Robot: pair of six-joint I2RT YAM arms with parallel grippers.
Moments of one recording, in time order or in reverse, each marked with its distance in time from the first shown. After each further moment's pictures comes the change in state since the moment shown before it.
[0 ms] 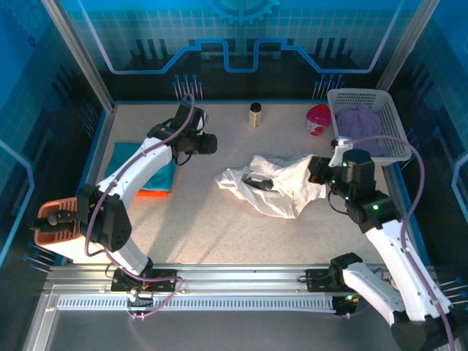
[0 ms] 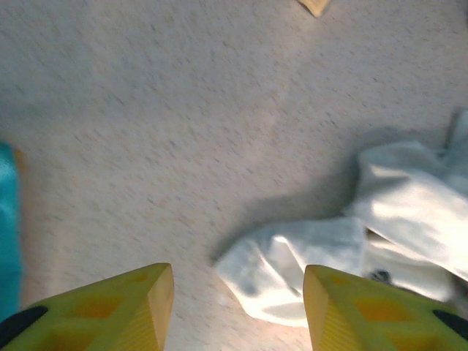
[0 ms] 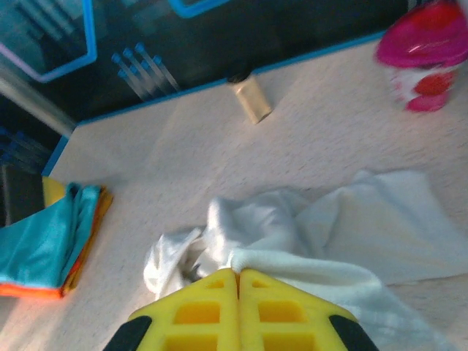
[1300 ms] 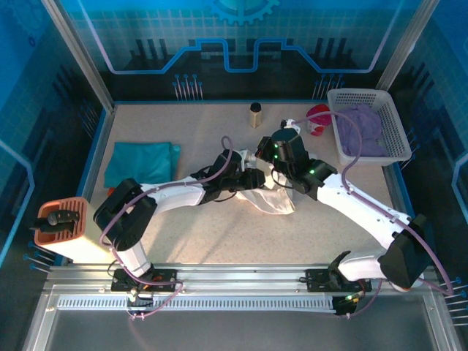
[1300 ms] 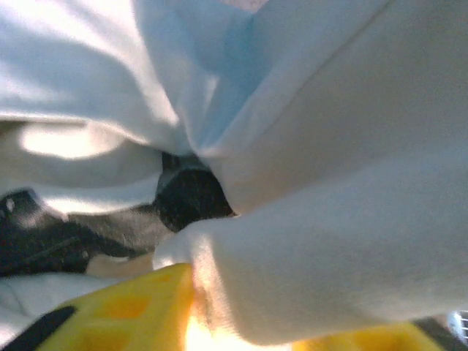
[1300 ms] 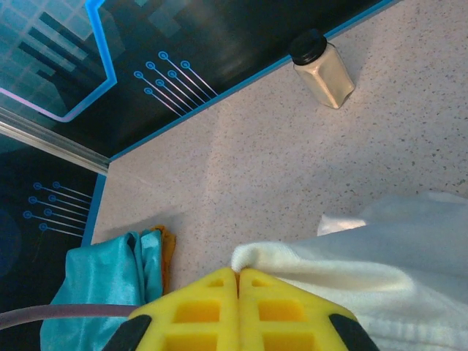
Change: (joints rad) left arm -0.341 0.099 -0.415 0.858 0.173 -0.438; right arm 0.360 0.503 0.211 0.285 0.338 0.415
